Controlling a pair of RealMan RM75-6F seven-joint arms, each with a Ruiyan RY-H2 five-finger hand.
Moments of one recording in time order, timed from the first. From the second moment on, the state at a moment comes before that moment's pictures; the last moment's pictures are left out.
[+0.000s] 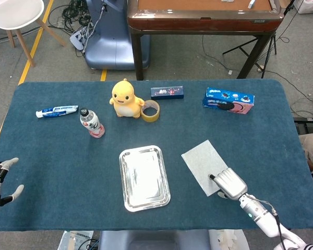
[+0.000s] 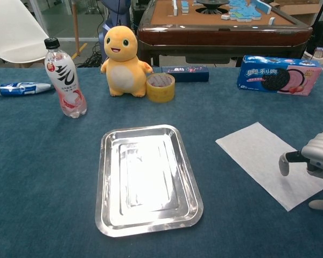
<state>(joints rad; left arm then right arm) -0.07 -1.10 -0.07 -1.59 1.50 1.55 -0.03 0.38 -1.47 -0.07 -1.23 -1.72 1.13 -0.24</state>
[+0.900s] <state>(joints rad) -0.06 -1.10 -0.07 -1.59 1.51 1.56 -0.03 0.40 -1.53 -0.06 -1.18 -1.69 1.17 -0.21</state>
